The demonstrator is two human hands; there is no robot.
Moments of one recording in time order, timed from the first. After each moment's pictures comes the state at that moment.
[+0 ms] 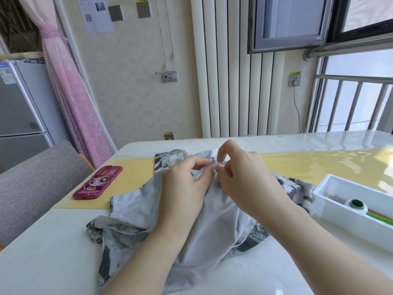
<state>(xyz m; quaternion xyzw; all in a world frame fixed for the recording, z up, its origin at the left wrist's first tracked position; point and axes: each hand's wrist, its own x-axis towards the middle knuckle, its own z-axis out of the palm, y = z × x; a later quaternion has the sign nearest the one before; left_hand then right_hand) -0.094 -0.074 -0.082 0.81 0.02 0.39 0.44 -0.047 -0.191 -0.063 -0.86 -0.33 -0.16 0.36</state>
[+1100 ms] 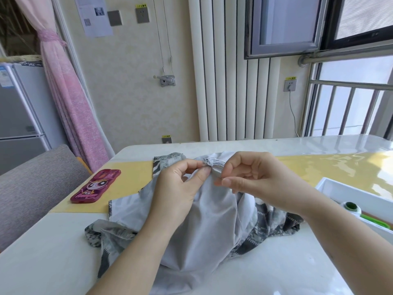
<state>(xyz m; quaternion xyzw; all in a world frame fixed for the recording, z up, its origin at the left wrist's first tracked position) -0.095 -0.061 -0.078 0.75 0.01 0.32 0.58 -0.041 -0.231 -0.050 -0.69 -0.45 0.08 0.56</state>
